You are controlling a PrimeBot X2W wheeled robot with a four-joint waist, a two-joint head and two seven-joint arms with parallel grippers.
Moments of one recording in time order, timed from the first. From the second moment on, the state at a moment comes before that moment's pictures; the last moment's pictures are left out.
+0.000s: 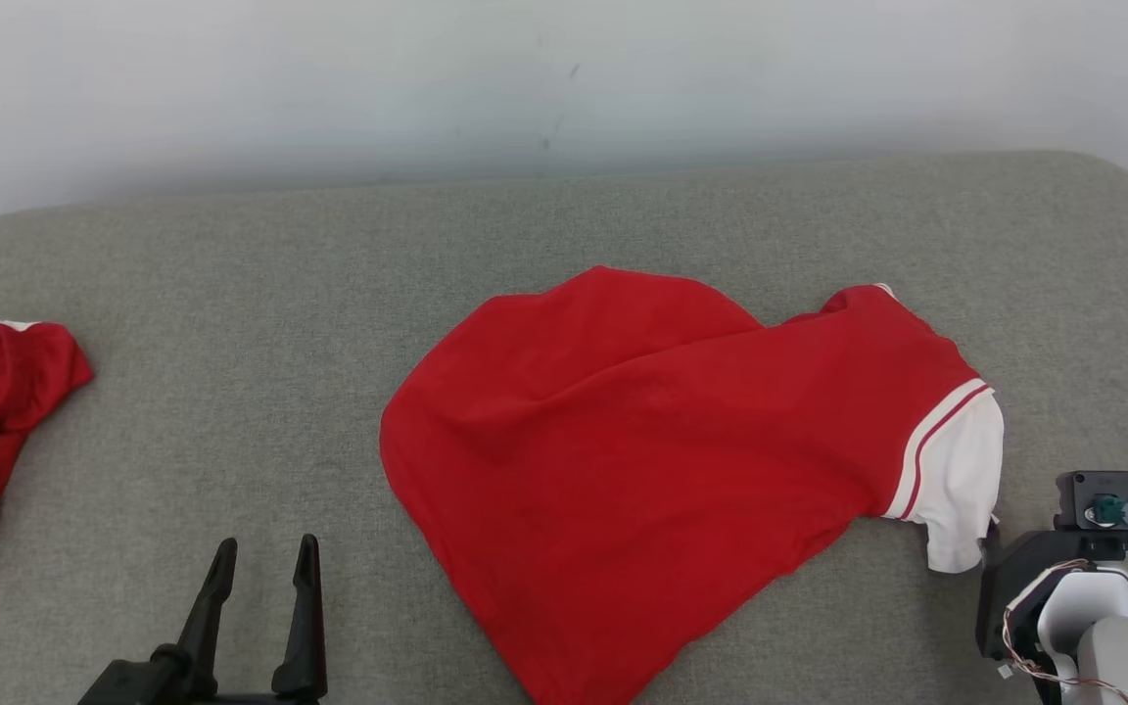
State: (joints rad) left arm 0.03 0.06 -0.01 0.08 -0.21 -0.09 -0.26; right arm -0.37 -0.14 -0.28 0.68 -0.16 0.13 0.21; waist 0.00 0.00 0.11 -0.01
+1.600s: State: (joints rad) left arm 0.00 0.05 0.00 0.09 -0.21 -0.09 -0.26; right arm -0.47 -0.12 -0.14 0.84 -0.06 0.13 0.10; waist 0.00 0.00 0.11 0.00
